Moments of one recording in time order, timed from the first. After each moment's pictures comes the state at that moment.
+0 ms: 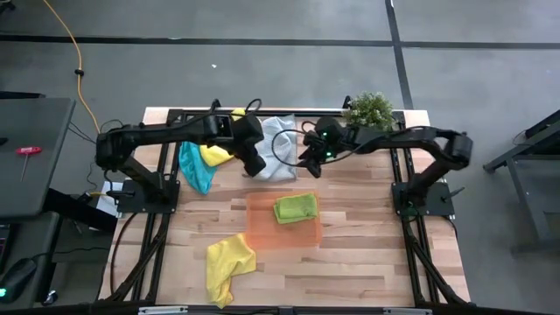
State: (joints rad) left arm 0.39 1.52 1.31 -0.89 -0.03 -0.32; right arm -0.39 1.58 0.93 -0.09 -0.38 0.11
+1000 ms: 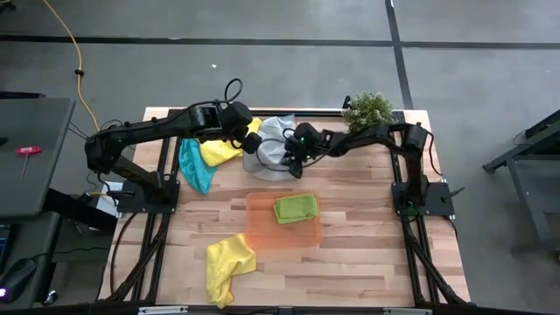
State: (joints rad) left arm 0.46 1.44 1.30 -0.87 -0.37 -0.44; right arm -0.40 1.99 1.06 0.17 -0.29 -0.06
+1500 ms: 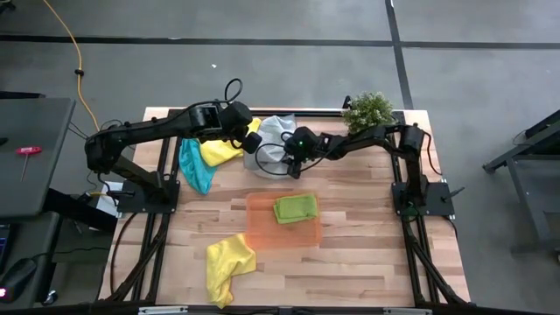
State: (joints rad) left arm 0.46 1.44 1.30 -0.86 -0.37 -0.44; right arm -0.37 2.01 1.06 0.18 -0.12 -0.09
